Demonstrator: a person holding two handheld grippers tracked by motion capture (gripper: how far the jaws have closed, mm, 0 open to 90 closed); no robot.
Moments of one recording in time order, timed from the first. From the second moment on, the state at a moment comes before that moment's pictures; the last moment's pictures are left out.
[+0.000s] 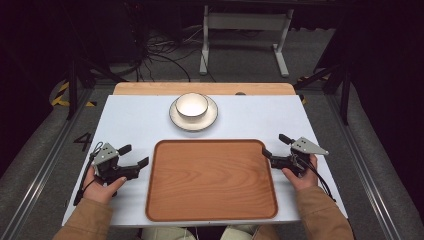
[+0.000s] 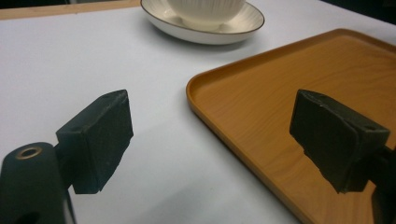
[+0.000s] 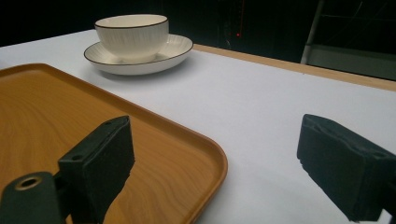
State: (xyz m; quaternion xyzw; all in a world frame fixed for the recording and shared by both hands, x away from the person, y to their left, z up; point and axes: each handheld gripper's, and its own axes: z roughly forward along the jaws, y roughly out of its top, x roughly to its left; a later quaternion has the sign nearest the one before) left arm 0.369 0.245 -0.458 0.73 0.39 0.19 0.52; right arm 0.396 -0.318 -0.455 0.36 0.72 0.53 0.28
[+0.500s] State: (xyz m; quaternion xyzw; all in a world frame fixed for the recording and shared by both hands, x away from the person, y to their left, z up) left arm 0.369 0.248 -0.431 0.72 0.39 0.20 0.53; right arm 0.396 -0.318 -0.455 0.36 0.71 0.53 0.28
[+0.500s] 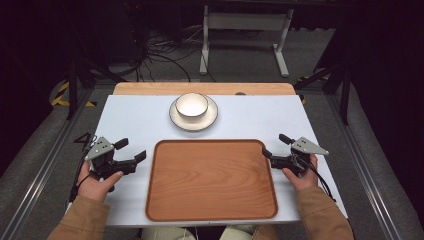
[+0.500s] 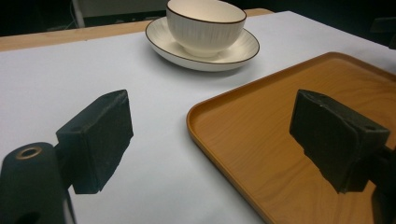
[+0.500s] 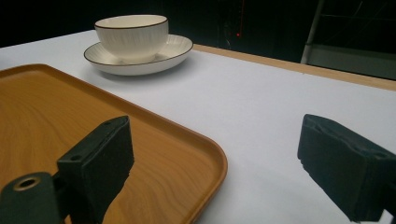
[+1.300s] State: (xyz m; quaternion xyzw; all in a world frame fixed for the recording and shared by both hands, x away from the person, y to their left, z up) left arm 0.393 0.229 -0.396 0.74 0.37 0.19 0.53; right arm 0.396 -0.318 -0.455 0.36 0.71 0.53 0.28
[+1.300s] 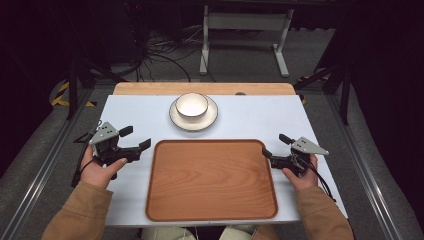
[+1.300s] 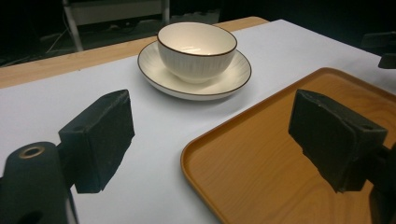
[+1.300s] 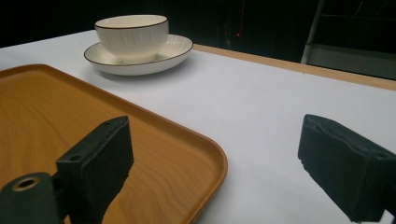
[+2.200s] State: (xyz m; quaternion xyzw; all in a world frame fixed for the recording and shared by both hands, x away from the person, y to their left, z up) left arm 0.443 0.195 -0.373 0.75 0.35 0.17 0.54; right arm 0.396 -0.319 -0.455 0.36 0.71 0.53 0.28
